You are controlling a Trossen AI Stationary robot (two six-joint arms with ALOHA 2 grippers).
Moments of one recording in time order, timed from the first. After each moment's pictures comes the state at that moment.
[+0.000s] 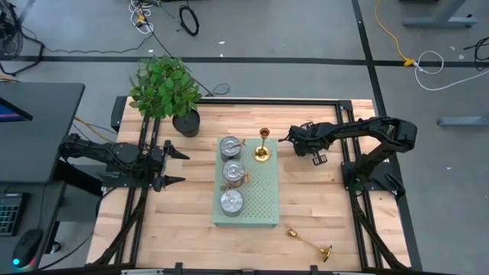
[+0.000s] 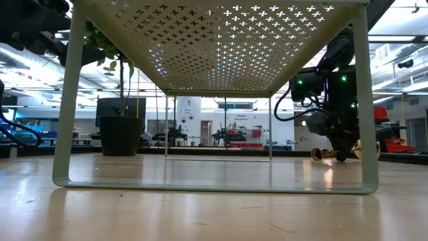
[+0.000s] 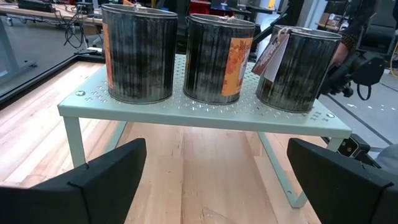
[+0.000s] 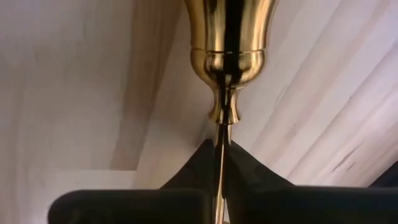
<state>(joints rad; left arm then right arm) -0.27 0.12 0.22 -0.24 -0.22 -0.17 -0.41 1.55 0.69 -0.68 0.36 -0.73</state>
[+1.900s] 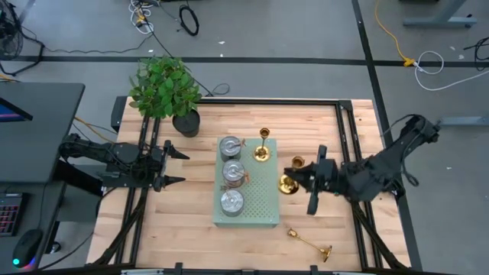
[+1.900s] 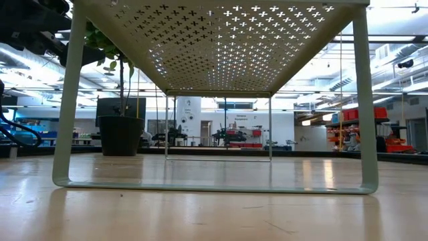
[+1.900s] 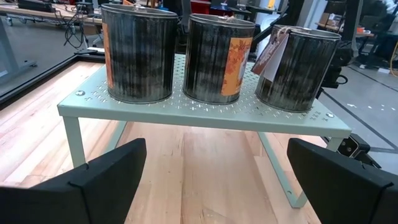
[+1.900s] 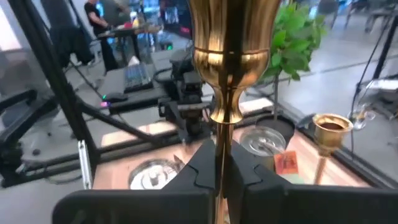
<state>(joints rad) -0.27 0.12 0.22 -0.24 -0.22 -0.17 0.66 1.22 1.26 -0.27 0.89 0.30</state>
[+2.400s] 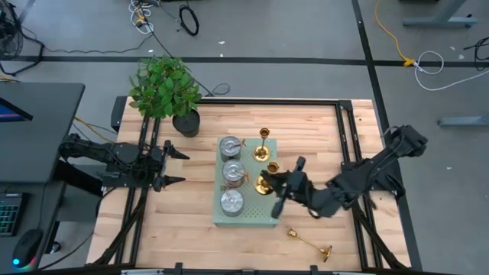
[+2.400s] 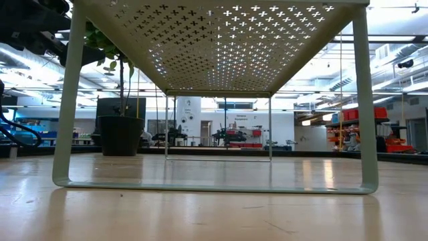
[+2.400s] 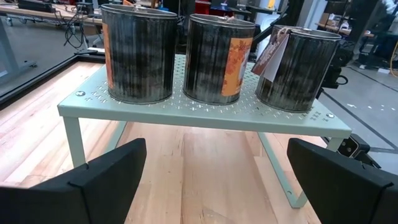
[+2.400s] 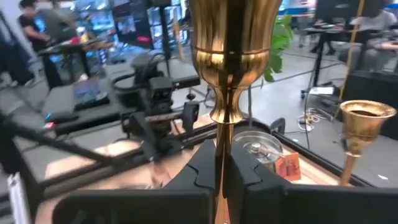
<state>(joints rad) -0.27 0.12 0.22 -0.24 -0.22 -0.17 0.61 1.49 1.26 0.04 1.07 0.26</state>
